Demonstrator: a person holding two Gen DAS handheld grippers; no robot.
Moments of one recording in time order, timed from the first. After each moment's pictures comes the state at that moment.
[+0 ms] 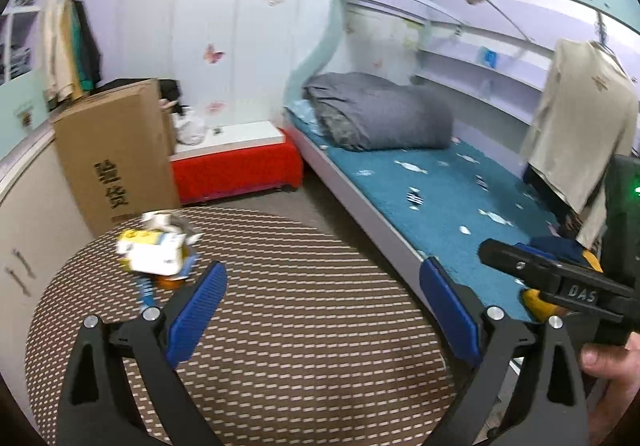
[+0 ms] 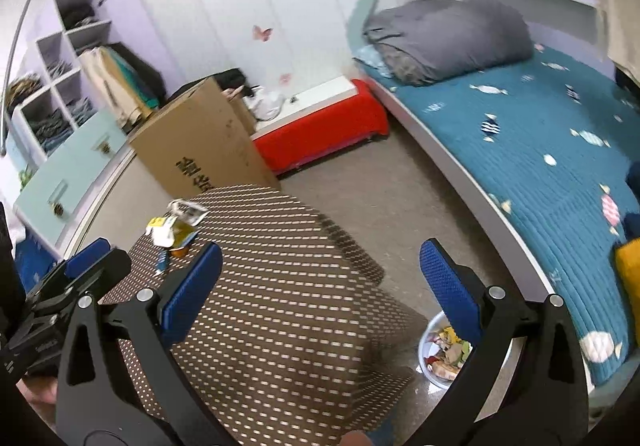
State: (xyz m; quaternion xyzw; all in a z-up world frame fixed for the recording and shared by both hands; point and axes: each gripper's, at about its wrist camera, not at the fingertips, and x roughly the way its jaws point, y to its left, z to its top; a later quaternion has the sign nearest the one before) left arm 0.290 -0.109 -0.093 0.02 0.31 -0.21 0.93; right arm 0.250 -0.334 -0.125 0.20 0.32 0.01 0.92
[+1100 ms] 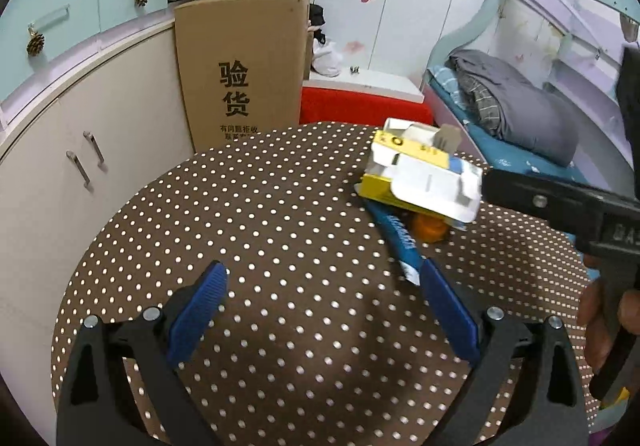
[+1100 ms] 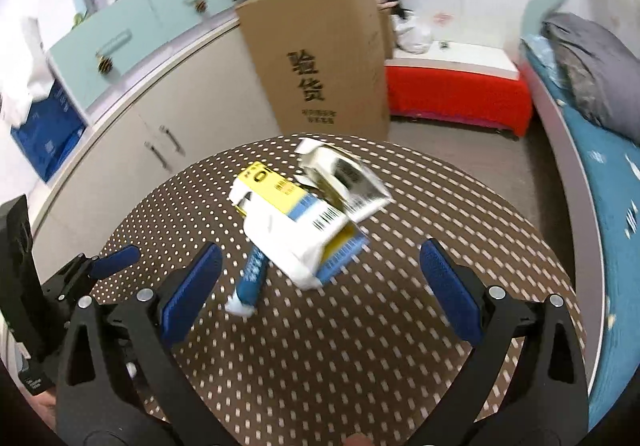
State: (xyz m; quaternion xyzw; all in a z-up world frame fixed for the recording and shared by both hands) left arm 0.385 0.079 -0.198 -0.05 0.41 -0.02 0.91; right arm 0.446 -0.095 -0.176 0.02 0.41 0.23 0.88
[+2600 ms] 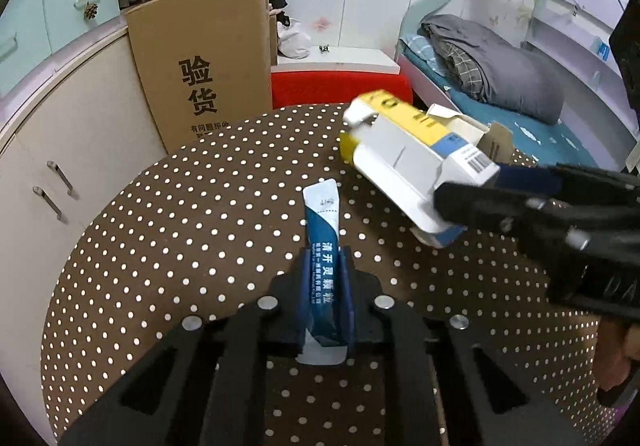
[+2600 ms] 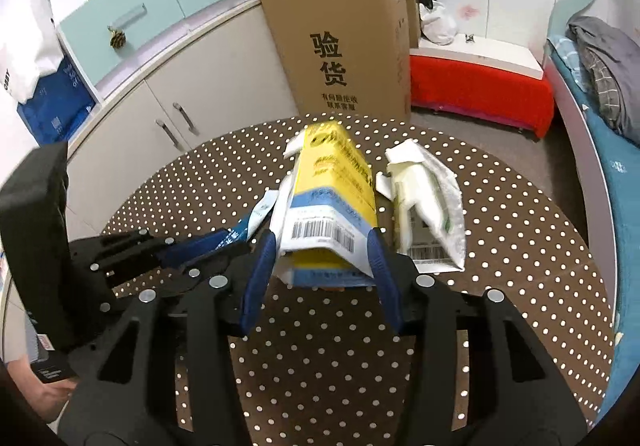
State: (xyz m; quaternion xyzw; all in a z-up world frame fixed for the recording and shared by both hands) left arm 0.427 0.064 -0.220 0.00 0.43 -0.07 0.90; right arm 0.451 -0.069 -0.191 0.00 0.43 0.26 0.87
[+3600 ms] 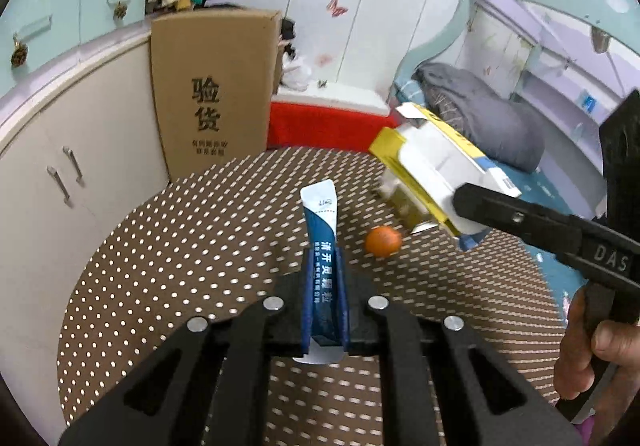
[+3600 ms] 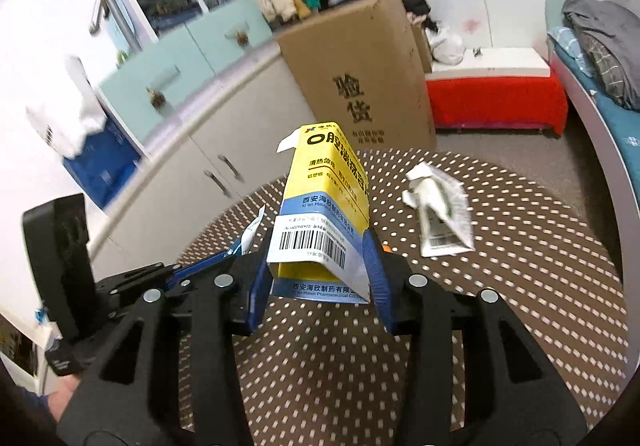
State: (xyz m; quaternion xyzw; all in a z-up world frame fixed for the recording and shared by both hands) left arm 0.362 0.081 -0.153 -0.07 0.38 -0.08 0.92; right arm 0.397 -0.119 -0.139 0.12 0.36 0.30 0.87
